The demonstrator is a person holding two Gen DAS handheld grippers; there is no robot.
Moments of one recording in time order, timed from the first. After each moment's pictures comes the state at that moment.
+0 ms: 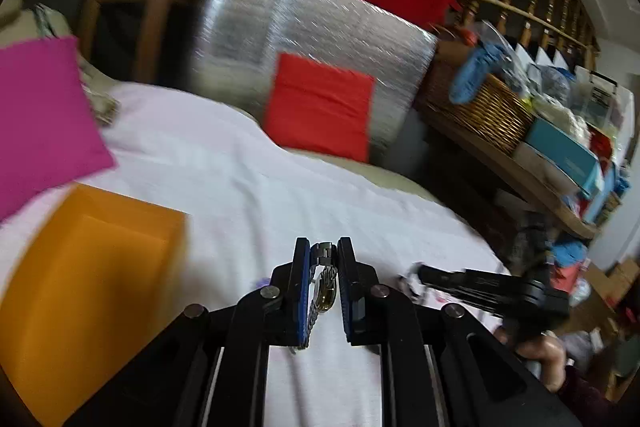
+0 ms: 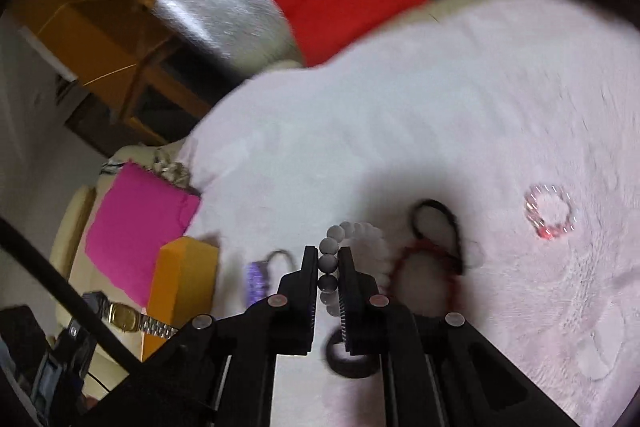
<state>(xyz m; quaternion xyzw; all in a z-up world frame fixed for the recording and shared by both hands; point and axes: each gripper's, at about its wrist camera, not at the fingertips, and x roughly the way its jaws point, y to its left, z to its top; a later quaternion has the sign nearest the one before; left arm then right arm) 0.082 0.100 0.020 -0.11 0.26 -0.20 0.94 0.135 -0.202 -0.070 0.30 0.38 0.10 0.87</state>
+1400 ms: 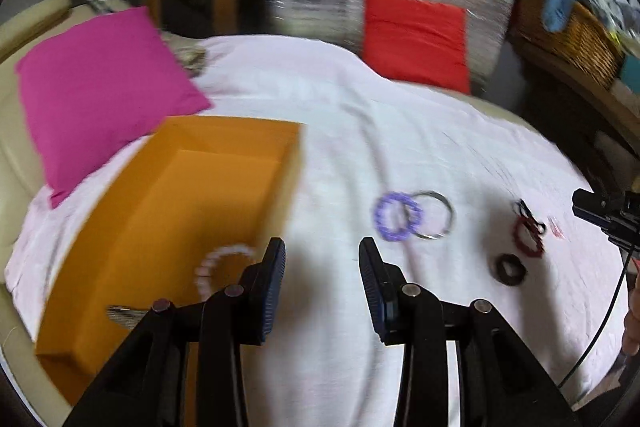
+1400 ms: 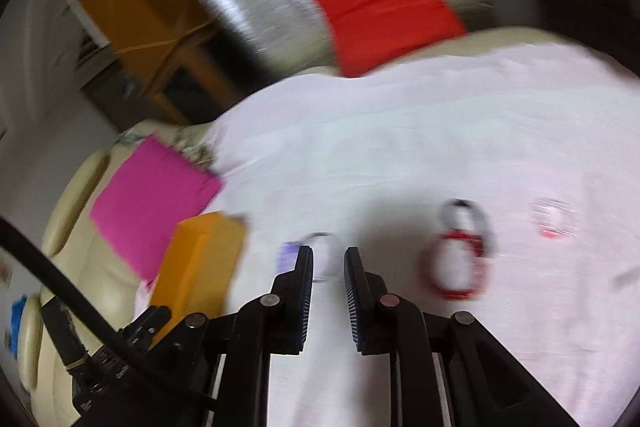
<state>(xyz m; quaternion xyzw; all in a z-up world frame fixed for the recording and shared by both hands) 0.092 0.098 -0.051 -0.01 0.38 -0.06 0.92 0.099 -0.207 -0.052 0.27 0.38 0.08 0.88</state>
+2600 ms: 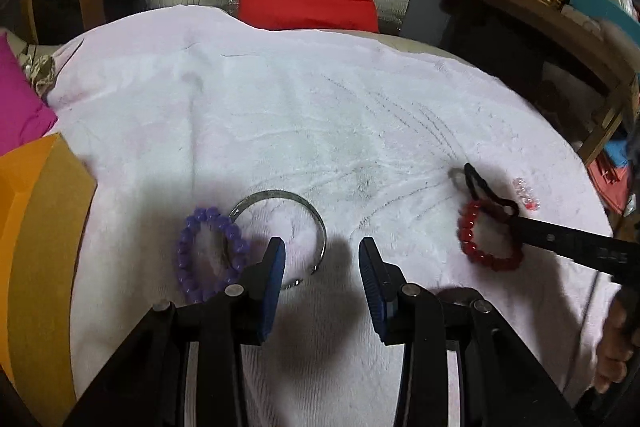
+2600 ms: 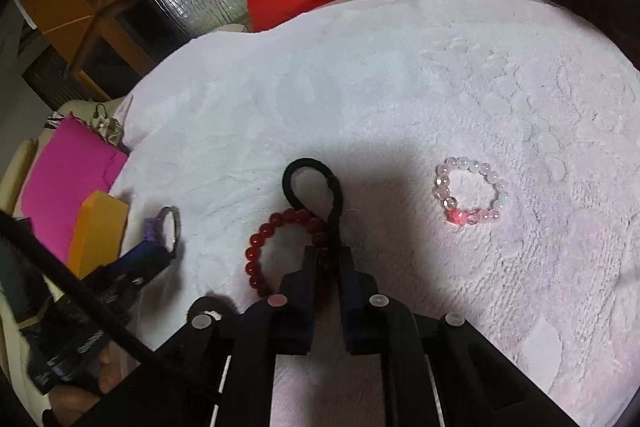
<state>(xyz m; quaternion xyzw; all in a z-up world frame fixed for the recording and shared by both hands) 0.171 -0.027 -0.117 0.04 0.43 -0.20 0.88 0.130 -0.248 -0.128 0.23 0.46 0.02 0.86</state>
